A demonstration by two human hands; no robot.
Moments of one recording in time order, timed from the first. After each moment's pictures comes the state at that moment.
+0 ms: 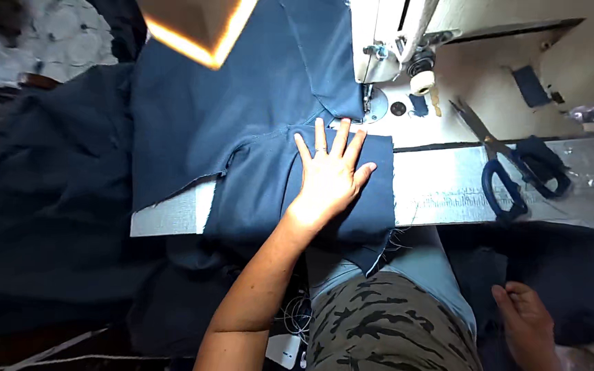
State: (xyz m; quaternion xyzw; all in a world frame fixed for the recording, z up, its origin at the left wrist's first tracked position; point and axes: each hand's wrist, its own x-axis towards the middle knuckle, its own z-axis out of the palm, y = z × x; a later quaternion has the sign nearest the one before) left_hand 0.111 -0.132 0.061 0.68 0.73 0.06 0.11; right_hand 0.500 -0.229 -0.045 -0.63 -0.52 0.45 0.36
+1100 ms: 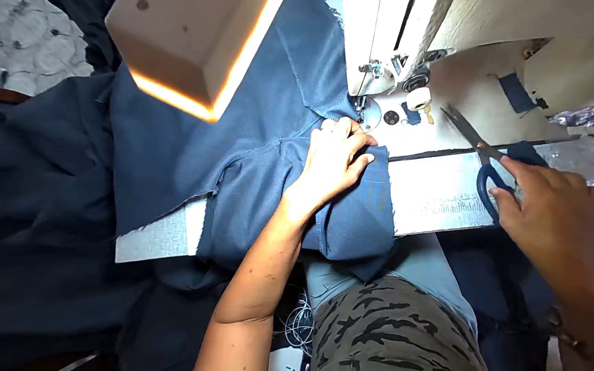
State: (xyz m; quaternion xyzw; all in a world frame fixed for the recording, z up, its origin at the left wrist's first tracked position) left_hand 0.086 -0.085 0.047 0.75 0.59 0.26 0.12; right_hand 0.407 -0.073 0.071 -0.57 -0.81 0.08 0.12
